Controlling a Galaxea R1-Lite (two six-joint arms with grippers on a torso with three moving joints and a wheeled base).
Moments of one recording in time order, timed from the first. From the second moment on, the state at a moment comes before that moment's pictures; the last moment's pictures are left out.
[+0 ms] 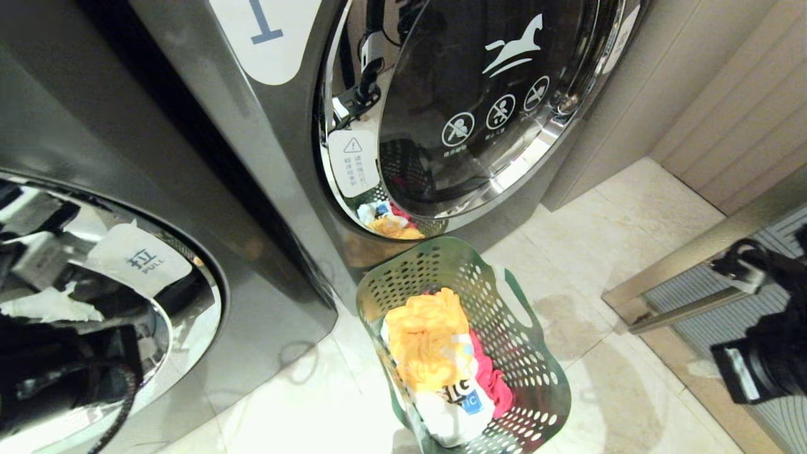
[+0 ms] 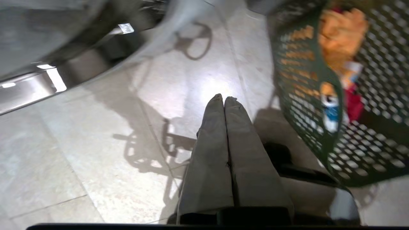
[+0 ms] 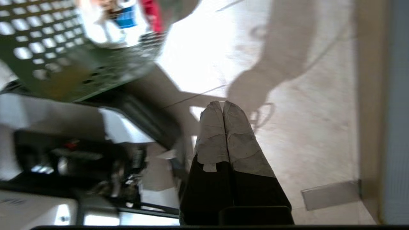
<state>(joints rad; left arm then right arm) -0.47 1.09 -0.78 0.35 0.47 -0.48 0.17 1.27 -0.87 0.47 -0.02 0.01</state>
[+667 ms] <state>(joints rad) -0.12 0.49 -0.24 0.32 0.23 -0.17 0.00 0.45 -0.26 0.41 -0.02 -0.15</state>
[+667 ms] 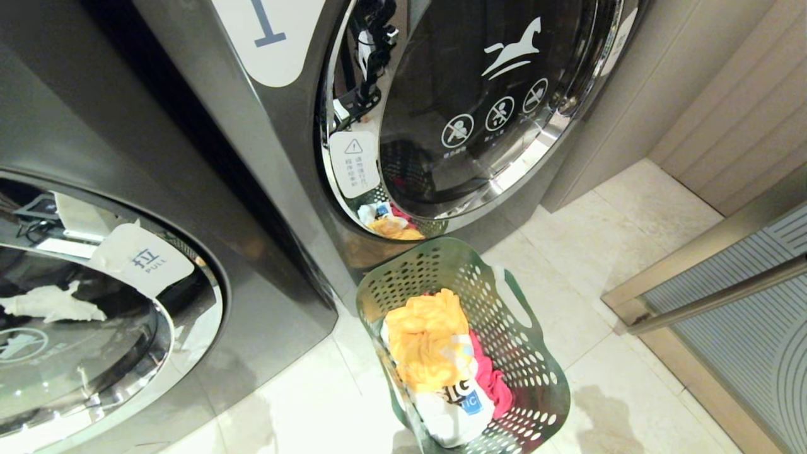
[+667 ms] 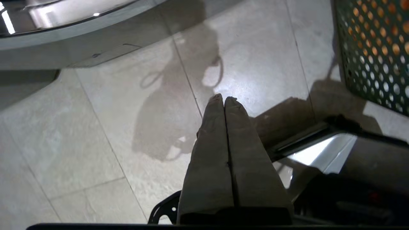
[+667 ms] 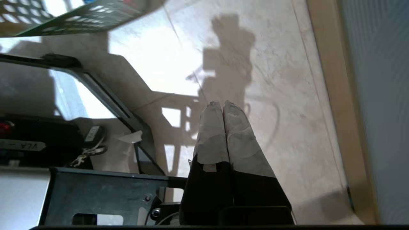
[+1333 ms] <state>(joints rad) -0.01 0.27 -0.06 0.08 0.04 0.11 -0.01 0.05 -0.16 0.39 0.02 -0.17</state>
